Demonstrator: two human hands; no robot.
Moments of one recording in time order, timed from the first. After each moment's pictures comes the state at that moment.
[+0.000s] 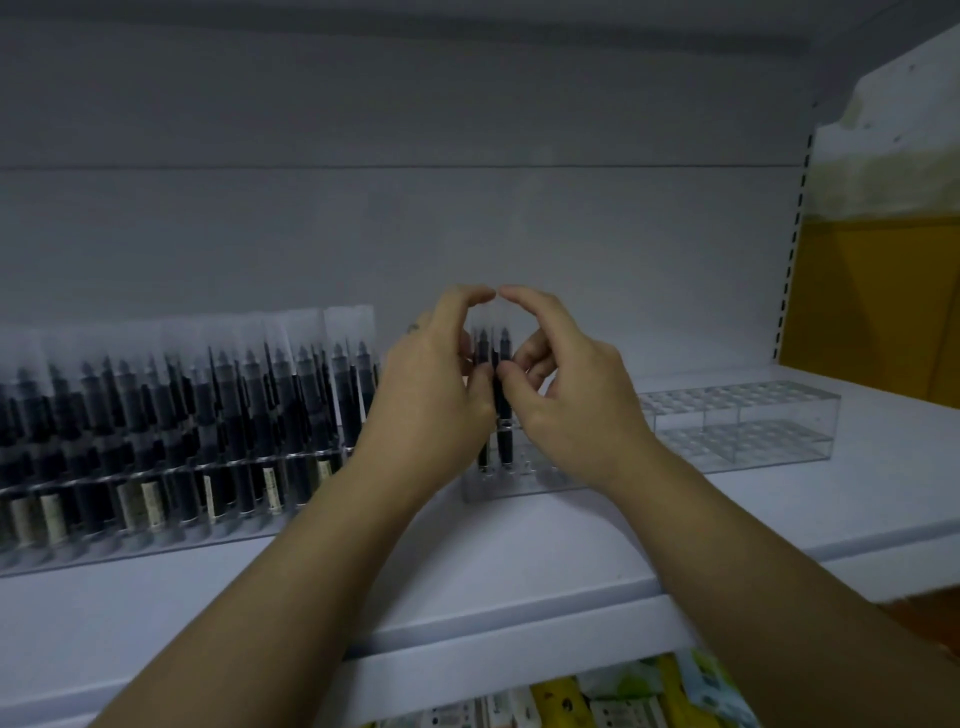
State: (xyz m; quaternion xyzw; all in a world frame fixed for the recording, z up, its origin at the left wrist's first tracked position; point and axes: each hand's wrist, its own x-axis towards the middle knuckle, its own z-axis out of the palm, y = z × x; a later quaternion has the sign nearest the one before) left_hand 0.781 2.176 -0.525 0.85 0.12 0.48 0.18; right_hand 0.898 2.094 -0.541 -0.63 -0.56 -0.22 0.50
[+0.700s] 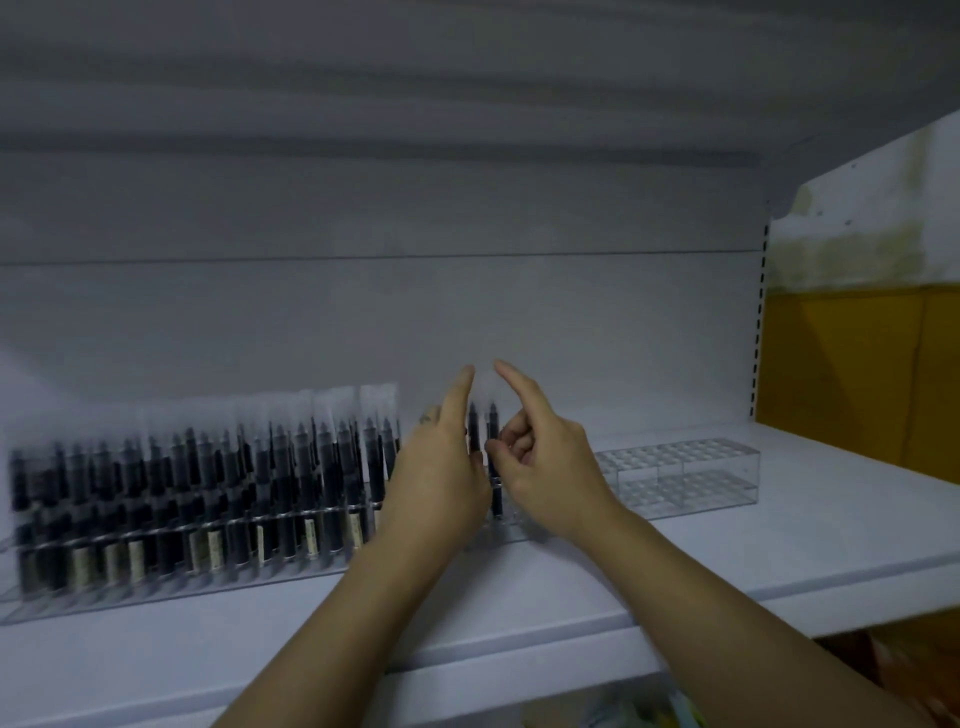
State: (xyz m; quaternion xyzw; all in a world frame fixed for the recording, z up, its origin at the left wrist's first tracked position) left_hand 0.771 2.162 -0.527 0.86 0.22 0.43 0.16; right_hand 0.893 2.099 -0.541 -0.63 -0.56 -0.14 0.52
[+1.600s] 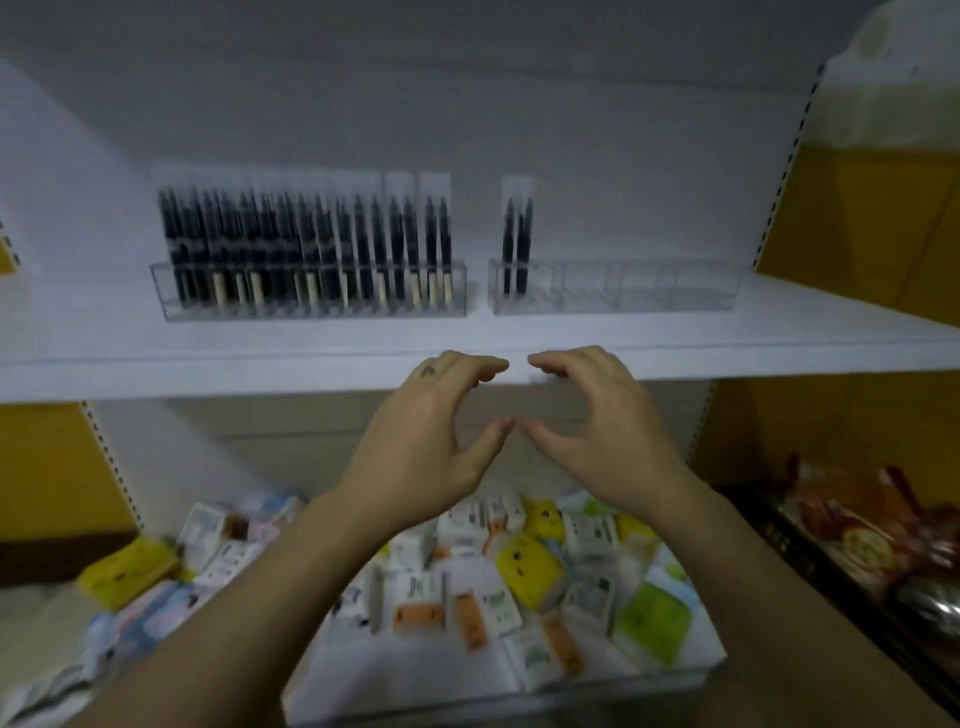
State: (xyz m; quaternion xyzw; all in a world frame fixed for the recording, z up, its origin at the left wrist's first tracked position) left_hand 0.620 2.071 -0.633 0.90 0.11 0.40 0.10; right_hand 0.768 1.949 -0.628 -0.71 -0.57 -0.13 0.38
